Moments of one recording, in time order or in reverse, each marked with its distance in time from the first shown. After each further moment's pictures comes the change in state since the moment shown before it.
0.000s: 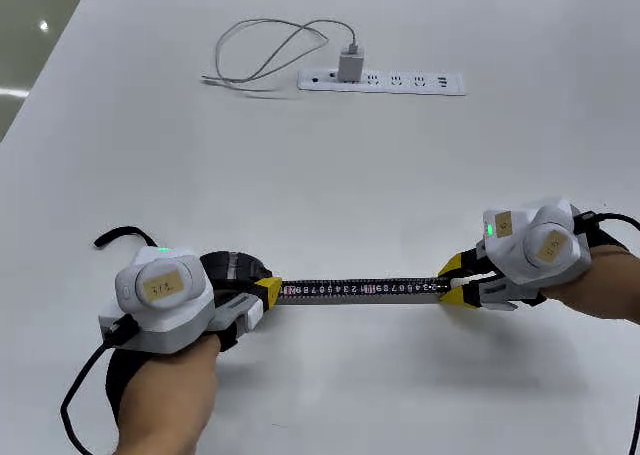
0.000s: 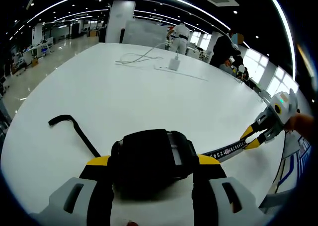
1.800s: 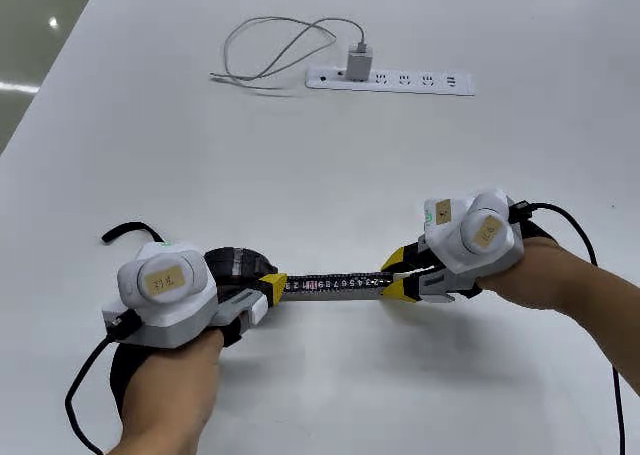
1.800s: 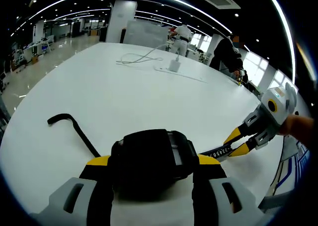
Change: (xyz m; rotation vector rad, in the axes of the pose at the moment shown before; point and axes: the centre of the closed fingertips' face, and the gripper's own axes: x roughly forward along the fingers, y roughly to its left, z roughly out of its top) left arm -0.001 0.001 0.001 -0.024 -0.008 -0.012; right arm 0.040 0.004 0.072 0.000 -0.115 0.056
